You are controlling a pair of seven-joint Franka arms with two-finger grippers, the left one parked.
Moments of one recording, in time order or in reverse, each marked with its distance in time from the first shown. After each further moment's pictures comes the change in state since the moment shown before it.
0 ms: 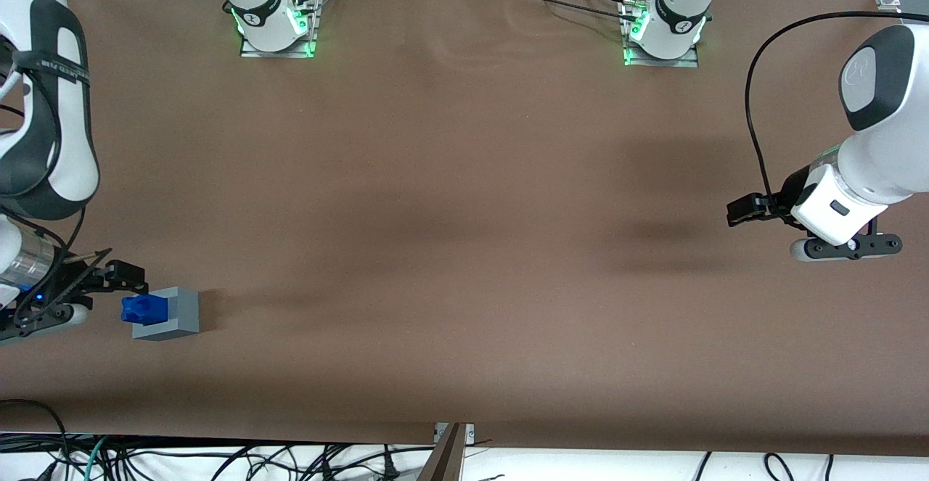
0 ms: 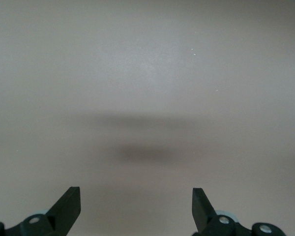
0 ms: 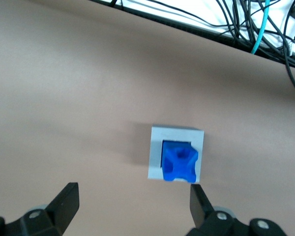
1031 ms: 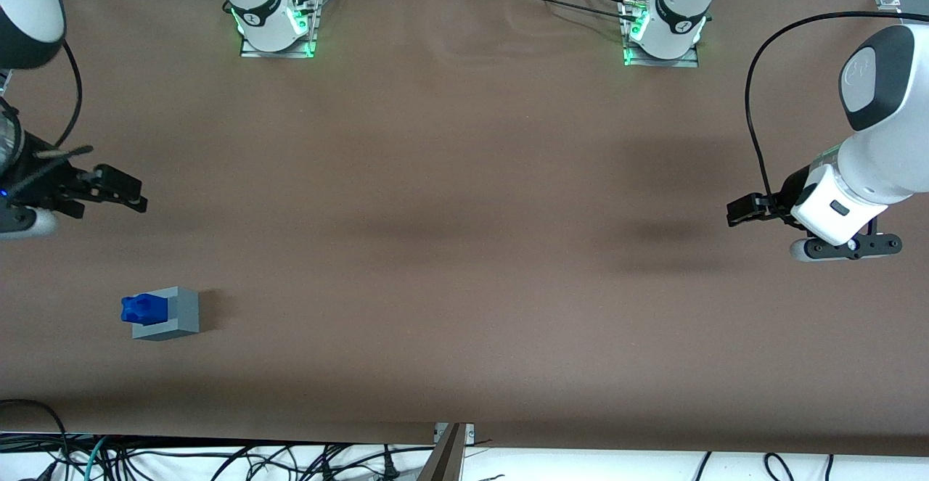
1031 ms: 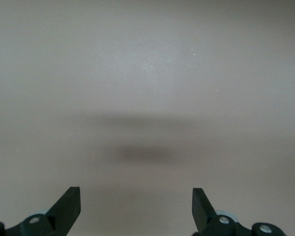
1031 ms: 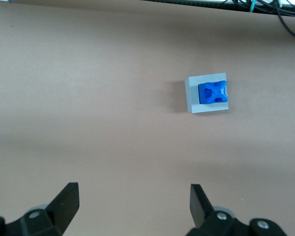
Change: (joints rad) arm 0.085 -0.357 0.016 -0.146 -0.004 -0.243 0.307
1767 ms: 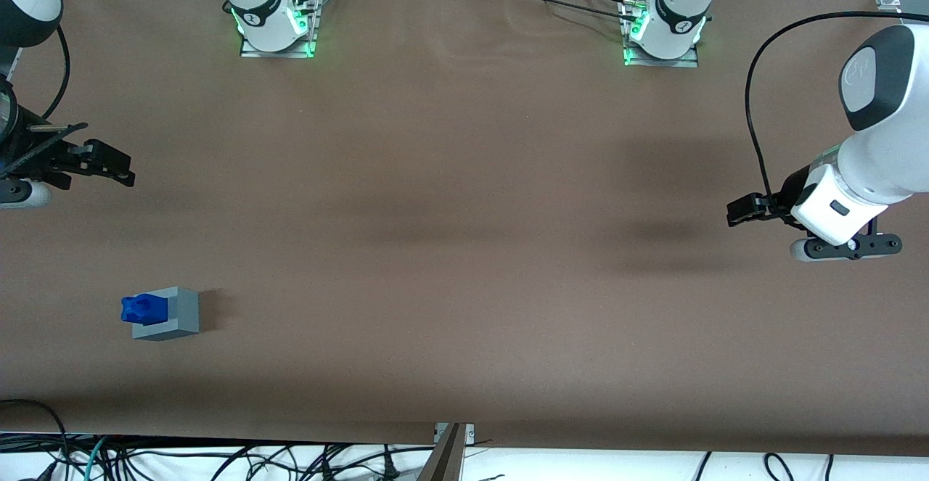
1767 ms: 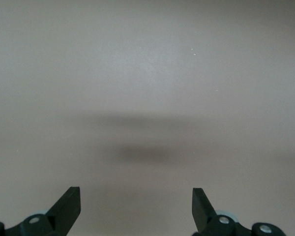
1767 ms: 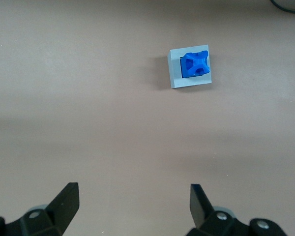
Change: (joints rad) arm -0.023 -0.082 -0.002 -0.137 -0.049 0.001 0.000
